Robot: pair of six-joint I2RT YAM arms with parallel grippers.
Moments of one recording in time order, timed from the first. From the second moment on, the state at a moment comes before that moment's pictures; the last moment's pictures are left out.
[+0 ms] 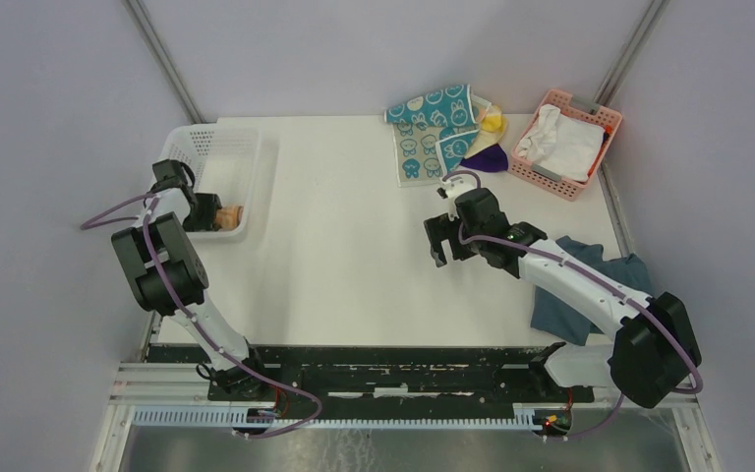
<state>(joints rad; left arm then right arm) 0.43 1.84 1.25 -0.49 -0.03 -1.13 0.60 1.30 0.90 -0.42 0.09 0.15</state>
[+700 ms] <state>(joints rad) 0.43 1.77 1.26 -0.55 -0.04 -1.14 0.62 1.26 0.90 -0.41 0.10 0.15</state>
